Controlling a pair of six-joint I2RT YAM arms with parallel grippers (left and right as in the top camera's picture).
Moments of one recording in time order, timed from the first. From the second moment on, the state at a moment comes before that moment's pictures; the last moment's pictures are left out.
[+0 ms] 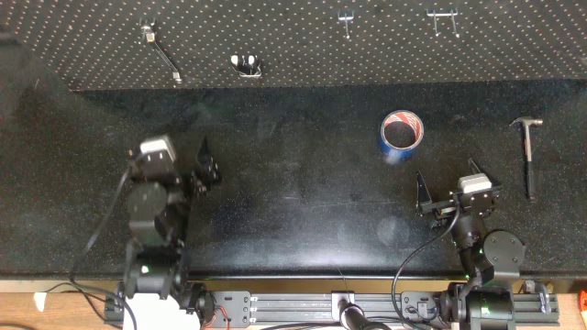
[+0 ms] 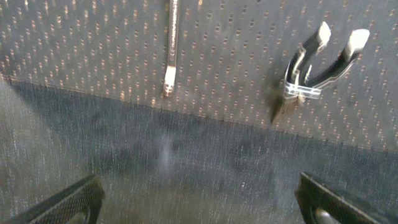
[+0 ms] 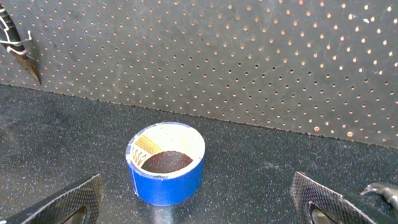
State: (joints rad) left arm 0.00 0.64 0.29 0.02 -0.07 -0.20; right arm -0.07 0.11 0.01 -0.04 -0.27 -0.10
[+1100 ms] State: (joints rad) left arm -0.06 0.02 0.01 -0.07 0.00 -0.20; right arm -0.07 0.27 0.11 -0.04 -0.28 0.07
